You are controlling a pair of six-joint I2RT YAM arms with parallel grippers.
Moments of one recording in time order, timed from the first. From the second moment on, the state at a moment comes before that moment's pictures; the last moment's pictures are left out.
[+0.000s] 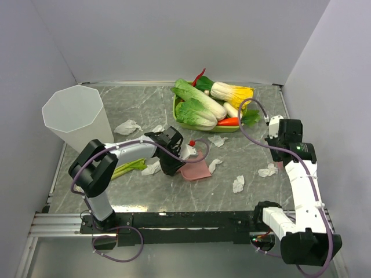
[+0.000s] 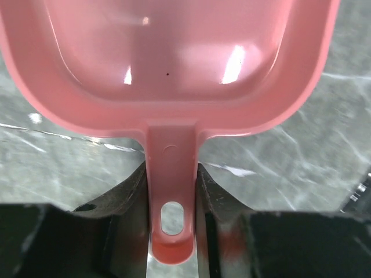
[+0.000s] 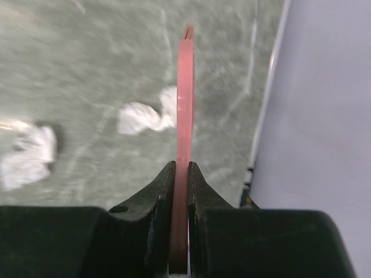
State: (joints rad) left arm -0.75 1.74 1.08 -0.57 0.30 0.43; right arm -0.09 0.94 1.01 -0.98 0.14 -0.37
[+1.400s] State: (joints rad) left arm -0.77 1.72 1.18 -0.88 0.16 0.69; right arm 0.26 1.11 1.16 -0.93 -0.34 -0.94
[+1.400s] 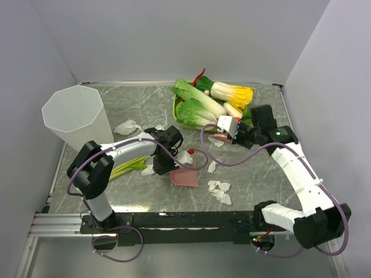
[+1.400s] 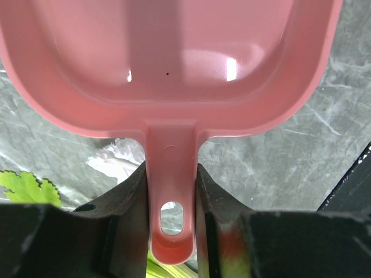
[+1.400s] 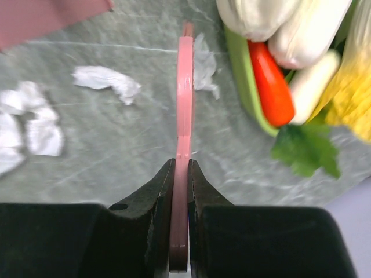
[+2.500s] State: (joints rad) left arm -0.77 1.62 1.05 -0.90 0.16 0.74; right arm 0.49 0.93 1.09 -1.35 -0.51 -1.14
